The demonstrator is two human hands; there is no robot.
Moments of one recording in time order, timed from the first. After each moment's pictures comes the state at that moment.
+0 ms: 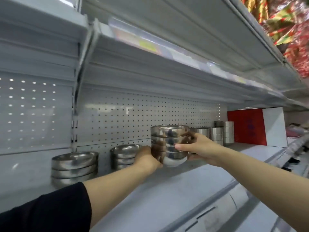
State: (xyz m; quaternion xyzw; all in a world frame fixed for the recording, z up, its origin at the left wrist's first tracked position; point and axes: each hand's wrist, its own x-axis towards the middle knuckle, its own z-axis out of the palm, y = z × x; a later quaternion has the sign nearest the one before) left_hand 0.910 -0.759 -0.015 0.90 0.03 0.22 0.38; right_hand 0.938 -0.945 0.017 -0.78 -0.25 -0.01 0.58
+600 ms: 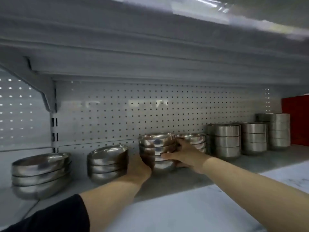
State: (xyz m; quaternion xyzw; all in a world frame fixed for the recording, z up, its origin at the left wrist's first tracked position) left_hand 1.037 -0.773 -0.052 0.56 0.12 0.31 0.76; right_hand 1.117 -0.925 -0.020 -0.72 -0.35 0.11 0.59
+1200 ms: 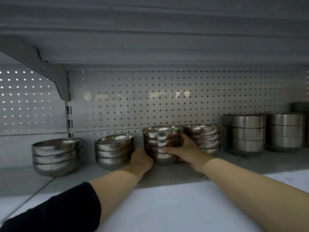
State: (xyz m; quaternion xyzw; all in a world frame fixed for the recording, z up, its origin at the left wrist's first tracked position) left_hand 1.044 -0.776 -0.063 0.84 0.32 0.30 0.32; right_hand 1.135 -0.904 -0.048 -0.68 -0.37 0.10 0.63
